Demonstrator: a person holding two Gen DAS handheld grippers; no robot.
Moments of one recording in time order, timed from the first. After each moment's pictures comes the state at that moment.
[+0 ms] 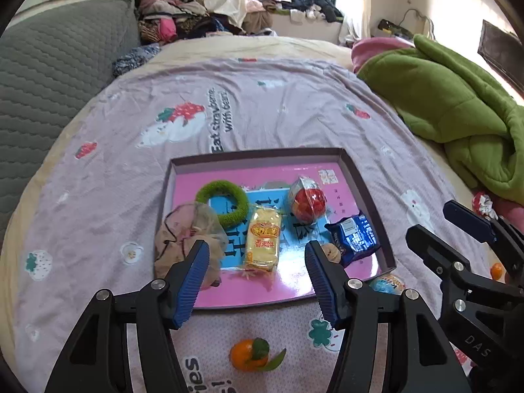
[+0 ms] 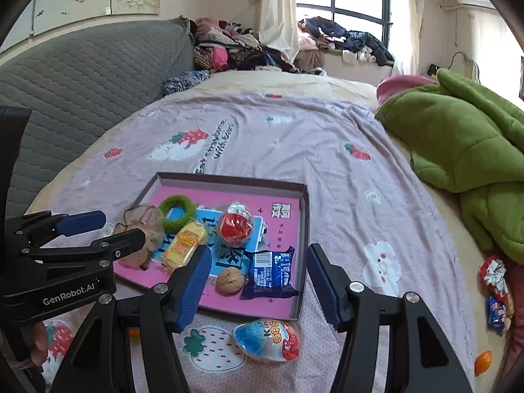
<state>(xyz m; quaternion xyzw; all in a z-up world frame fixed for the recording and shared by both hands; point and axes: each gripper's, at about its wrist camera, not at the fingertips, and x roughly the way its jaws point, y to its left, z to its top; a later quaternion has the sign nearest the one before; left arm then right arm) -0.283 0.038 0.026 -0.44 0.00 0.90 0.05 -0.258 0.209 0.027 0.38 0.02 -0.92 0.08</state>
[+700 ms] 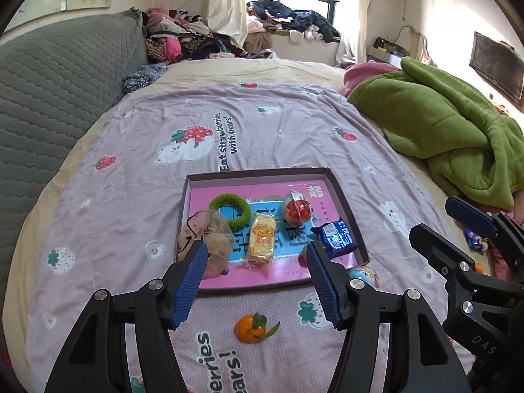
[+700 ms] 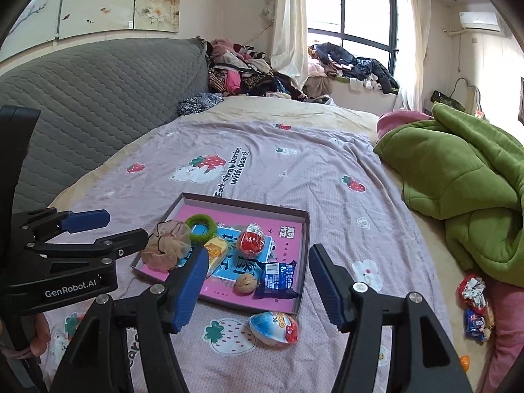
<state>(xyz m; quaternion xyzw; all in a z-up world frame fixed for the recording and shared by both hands) -0.223 0.029 0.082 -0.40 0.00 0.91 0.05 -0.201 0.202 0.084 0.33 0.04 -0.94 0.10</state>
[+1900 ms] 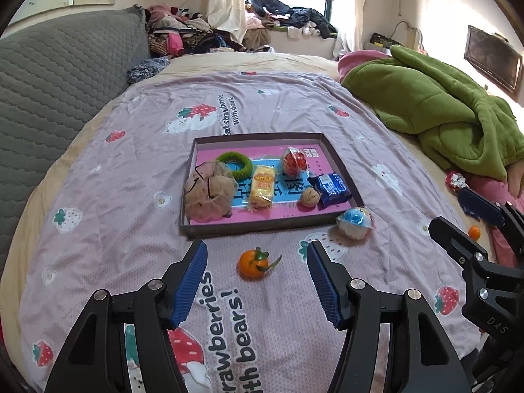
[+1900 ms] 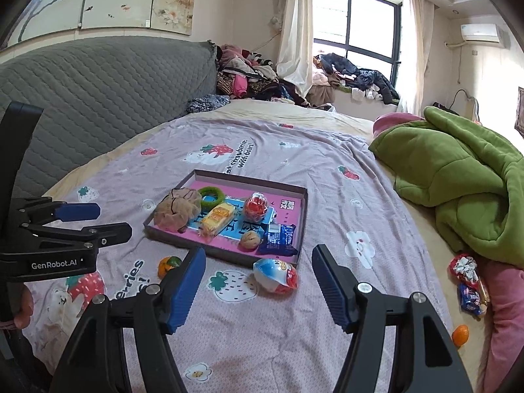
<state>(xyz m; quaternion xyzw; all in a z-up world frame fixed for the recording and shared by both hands) -0.134 0.021 0.048 -0.41 0.00 0.91 0.05 -0.108 0.208 0.058 0.30 0.06 -0.95 0.10</state>
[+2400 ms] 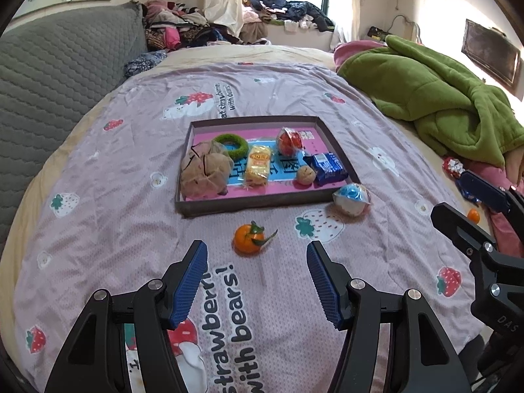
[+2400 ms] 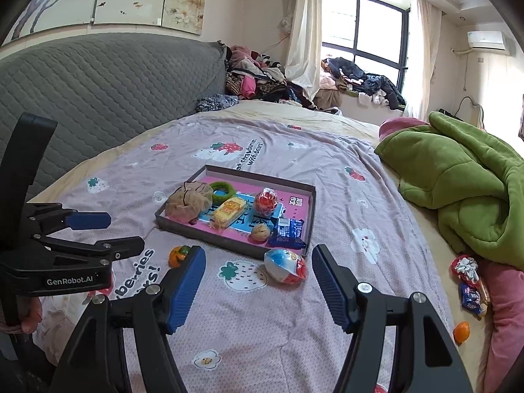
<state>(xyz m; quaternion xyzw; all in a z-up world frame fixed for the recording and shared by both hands) -0.112 0.026 0.028 -0.42 0.01 0.91 0.06 -0.086 0.199 0.053 0.30 0.07 -0.94 0.12</state>
